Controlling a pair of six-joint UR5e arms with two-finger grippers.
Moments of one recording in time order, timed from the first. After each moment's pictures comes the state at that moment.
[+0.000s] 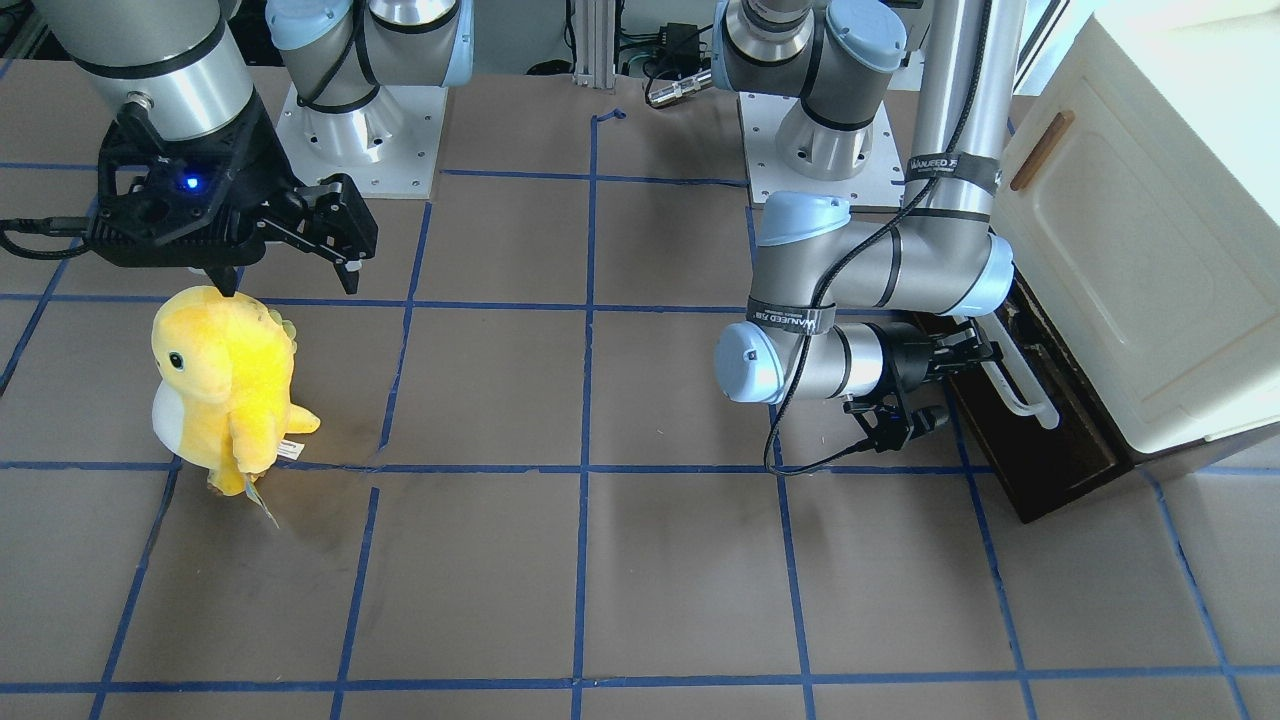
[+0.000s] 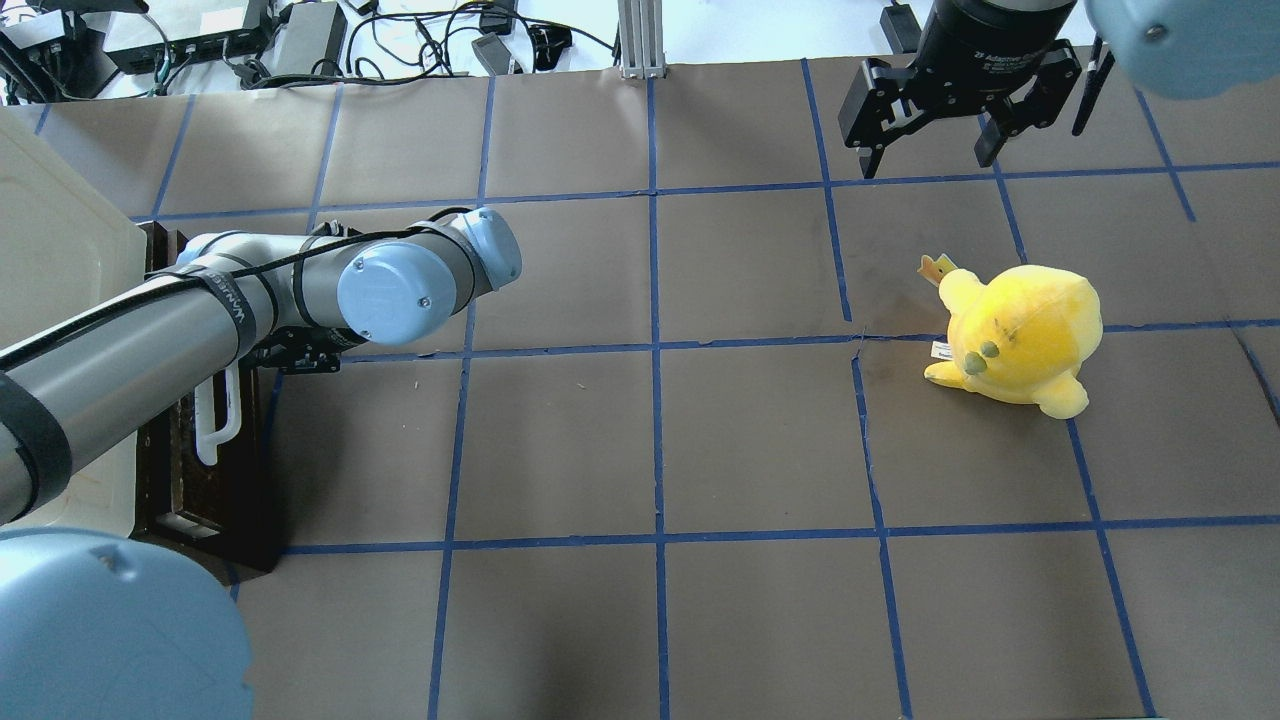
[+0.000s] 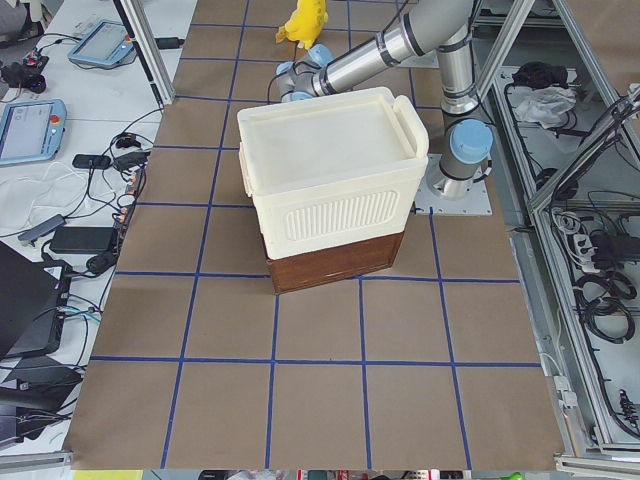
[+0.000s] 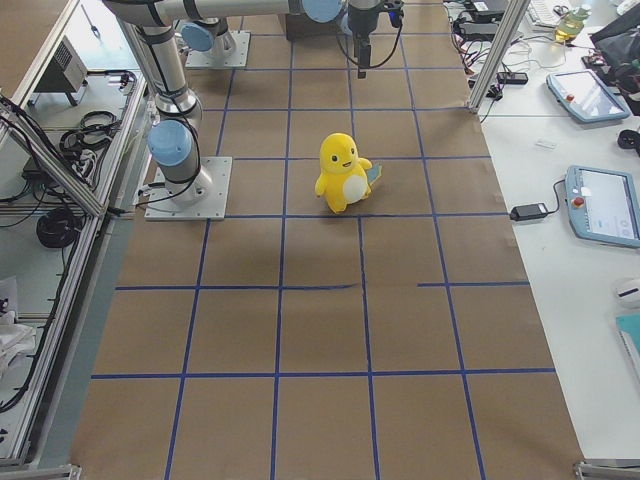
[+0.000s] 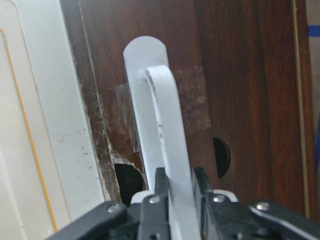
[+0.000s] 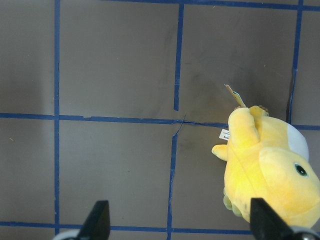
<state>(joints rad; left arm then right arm) -1.68 -2.01 -1.82 -1.70 2.72 -0.71 1.60 -1.48 1.44 -1.57 -1.58 -0.02</state>
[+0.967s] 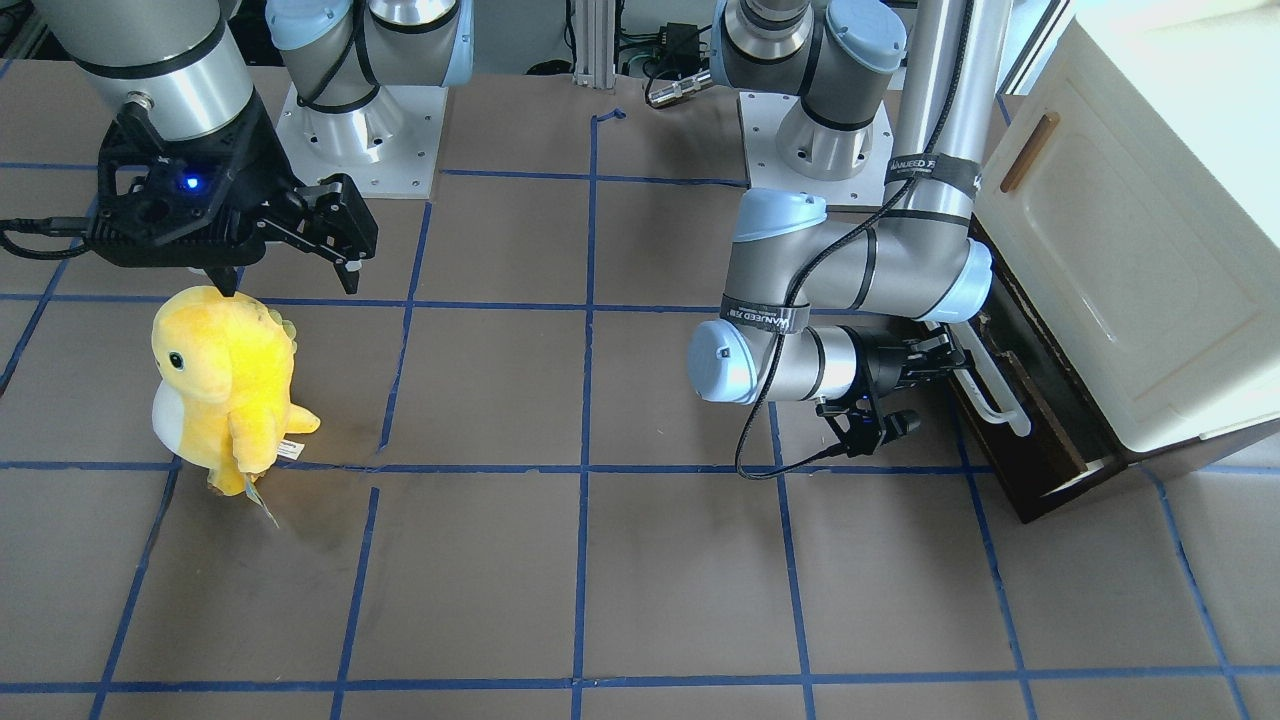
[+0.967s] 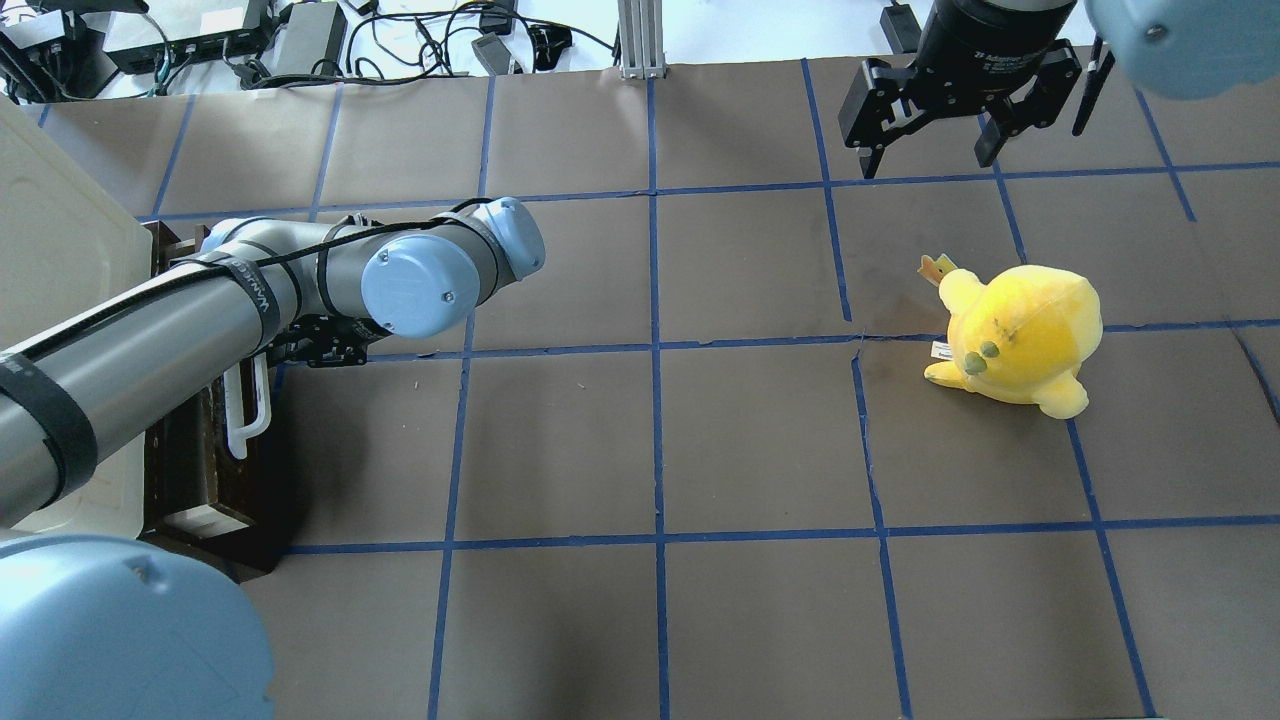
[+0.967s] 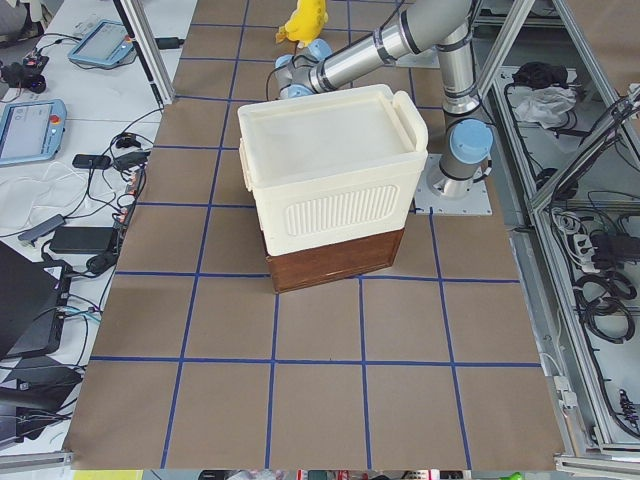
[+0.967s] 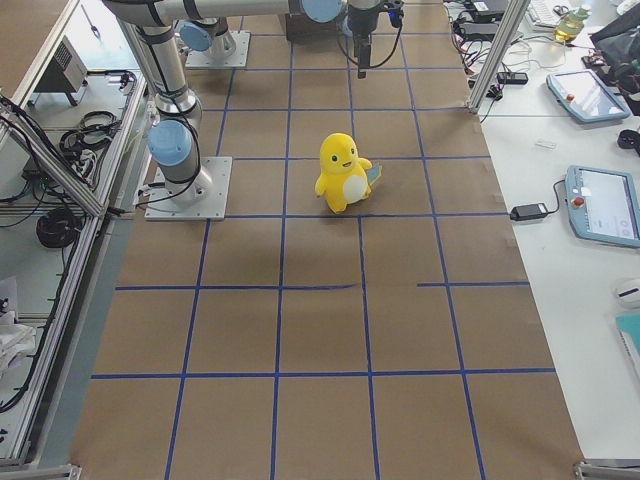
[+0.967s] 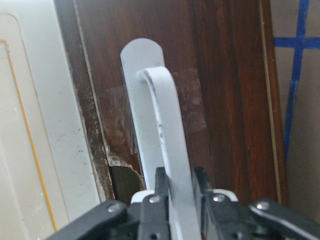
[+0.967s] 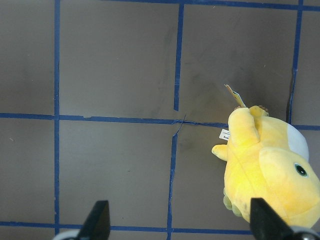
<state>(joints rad) -1.72 -2.02 -1.77 -1.70 2.66 -0.70 1.60 -1.48 1.44 -1.57 -1.58 -0.02</state>
